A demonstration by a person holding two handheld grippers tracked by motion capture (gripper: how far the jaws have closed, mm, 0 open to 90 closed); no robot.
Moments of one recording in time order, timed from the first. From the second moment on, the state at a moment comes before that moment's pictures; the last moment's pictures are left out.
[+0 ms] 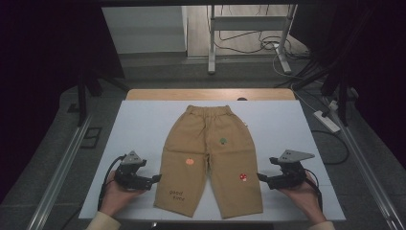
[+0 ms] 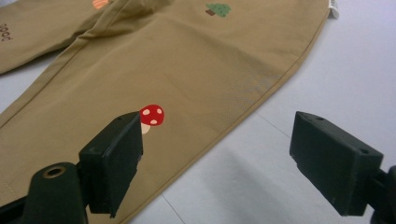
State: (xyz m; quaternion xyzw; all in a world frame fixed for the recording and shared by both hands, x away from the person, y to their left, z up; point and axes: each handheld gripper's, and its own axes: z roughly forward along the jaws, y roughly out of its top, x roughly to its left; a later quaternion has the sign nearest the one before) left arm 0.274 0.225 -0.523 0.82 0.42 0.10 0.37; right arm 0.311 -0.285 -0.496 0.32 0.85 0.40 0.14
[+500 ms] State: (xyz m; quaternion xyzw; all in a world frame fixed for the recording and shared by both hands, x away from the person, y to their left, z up) left arm 0.272 0.222 -0.524 0.83 0.41 0.10 0.37; right arm 0.311 -0.277 -0.493 0.32 0.85 0.40 0.14
